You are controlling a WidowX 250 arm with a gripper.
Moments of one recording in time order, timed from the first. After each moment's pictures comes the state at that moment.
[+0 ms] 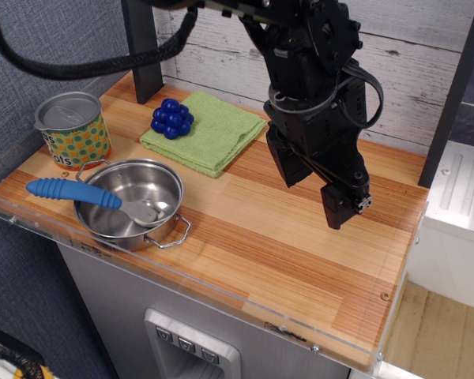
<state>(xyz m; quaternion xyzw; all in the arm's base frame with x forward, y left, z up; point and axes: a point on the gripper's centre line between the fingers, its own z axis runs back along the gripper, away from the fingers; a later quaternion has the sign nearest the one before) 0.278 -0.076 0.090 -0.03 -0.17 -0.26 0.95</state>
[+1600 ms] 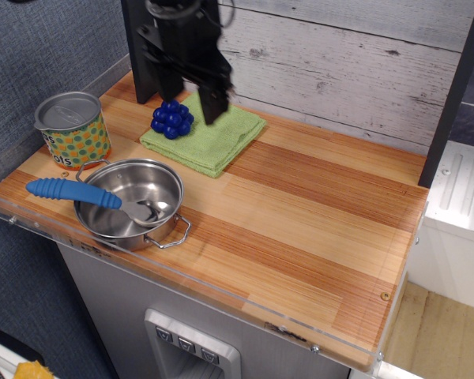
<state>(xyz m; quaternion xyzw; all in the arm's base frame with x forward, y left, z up) 0.334 0.090 0.095 0.04 -0.13 -0.08 0.99</state>
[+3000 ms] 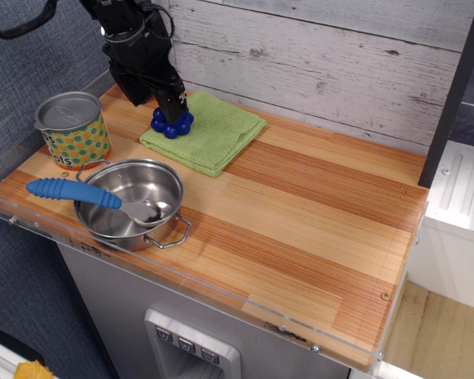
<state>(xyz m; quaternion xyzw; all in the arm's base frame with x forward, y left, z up) 0.363 0.151 0.050 0.03 -0.18 -0.08 0.98</state>
